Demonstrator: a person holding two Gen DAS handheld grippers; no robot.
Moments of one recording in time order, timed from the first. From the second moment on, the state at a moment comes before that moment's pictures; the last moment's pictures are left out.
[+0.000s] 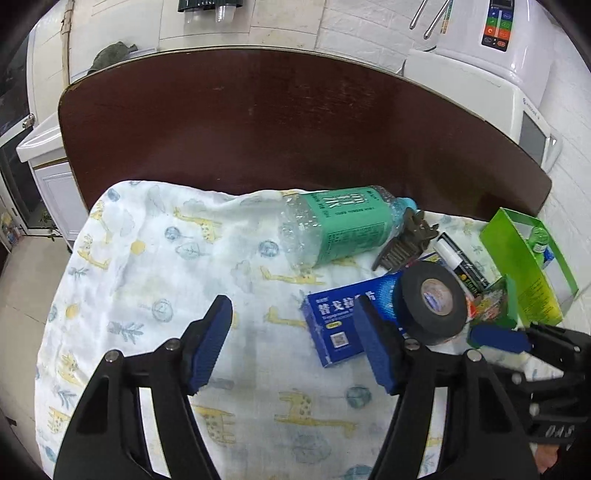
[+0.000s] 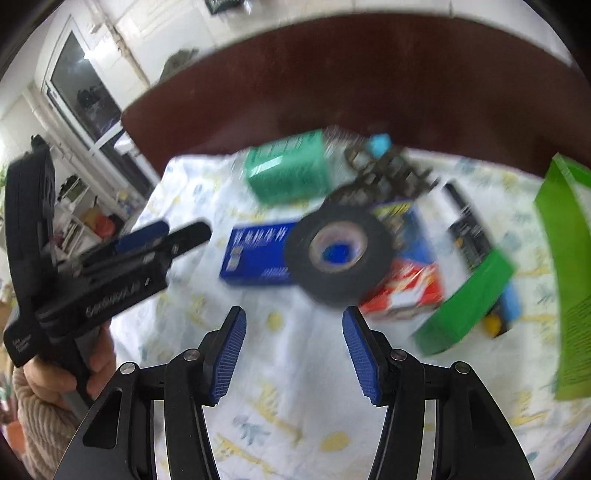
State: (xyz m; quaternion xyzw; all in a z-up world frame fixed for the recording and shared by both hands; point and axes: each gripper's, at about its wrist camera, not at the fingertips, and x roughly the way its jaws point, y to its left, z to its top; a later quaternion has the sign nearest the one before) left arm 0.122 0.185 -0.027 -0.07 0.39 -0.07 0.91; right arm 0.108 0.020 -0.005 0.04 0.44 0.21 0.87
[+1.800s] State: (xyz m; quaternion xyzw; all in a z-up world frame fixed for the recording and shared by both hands) left arm 0.103 0.158 -0.046 -0.12 0.44 -0.14 0.88; right arm 0.113 0.016 0.003 -0.01 0.42 0.22 0.88
